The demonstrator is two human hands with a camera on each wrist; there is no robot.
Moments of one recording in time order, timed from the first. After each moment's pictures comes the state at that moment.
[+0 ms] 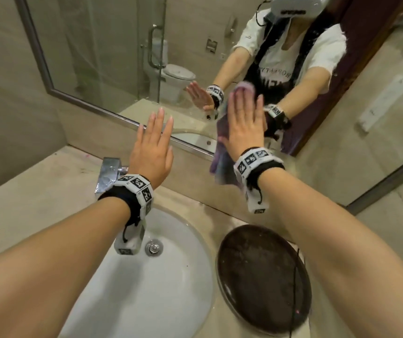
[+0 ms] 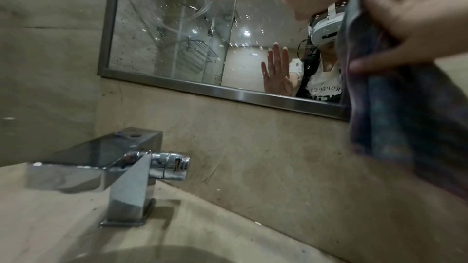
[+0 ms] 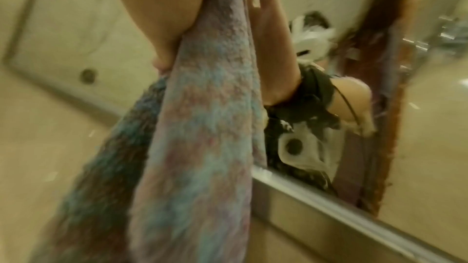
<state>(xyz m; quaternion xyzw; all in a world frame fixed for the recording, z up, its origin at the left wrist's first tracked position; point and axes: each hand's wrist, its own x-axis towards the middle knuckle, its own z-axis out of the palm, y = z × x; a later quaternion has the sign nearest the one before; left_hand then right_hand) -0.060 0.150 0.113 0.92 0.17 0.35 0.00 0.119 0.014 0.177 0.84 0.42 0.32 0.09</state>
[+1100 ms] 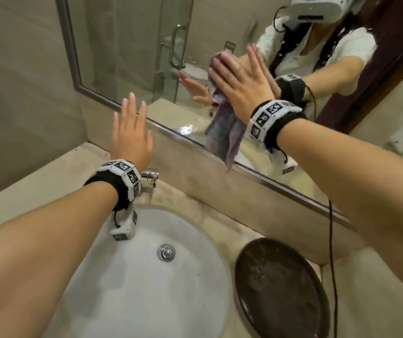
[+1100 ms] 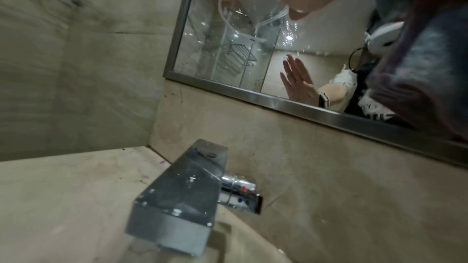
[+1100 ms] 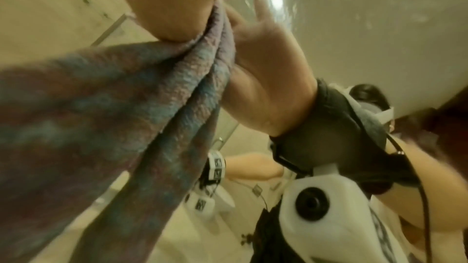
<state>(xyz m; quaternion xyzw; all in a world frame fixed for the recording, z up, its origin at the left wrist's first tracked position) -0.090 0.240 0.118 0.88 0.32 0.35 0.06 0.116 0.099 0.260 0.68 0.63 0.31 0.19</state>
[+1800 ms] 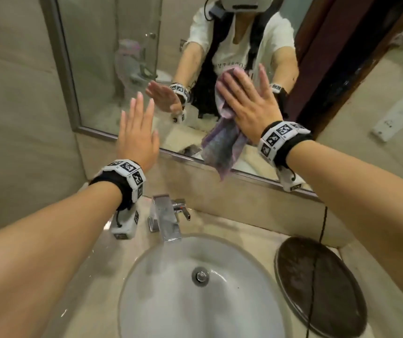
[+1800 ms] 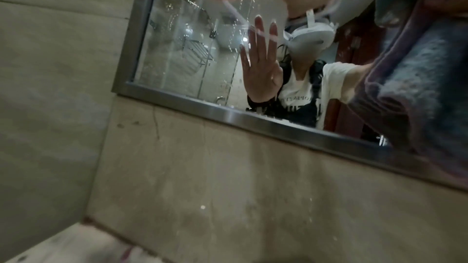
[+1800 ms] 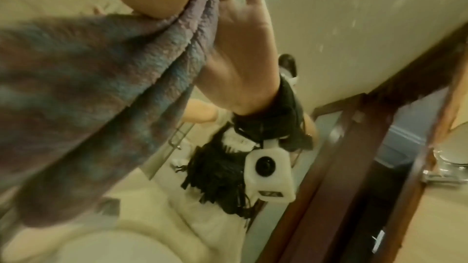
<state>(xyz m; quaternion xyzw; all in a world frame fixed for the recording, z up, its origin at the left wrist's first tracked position) -0.071 0.376 0.144 0.91 0.17 0.36 0.13 0.080 0.171 0.243 0.75 0.51 0.39 0.15</state>
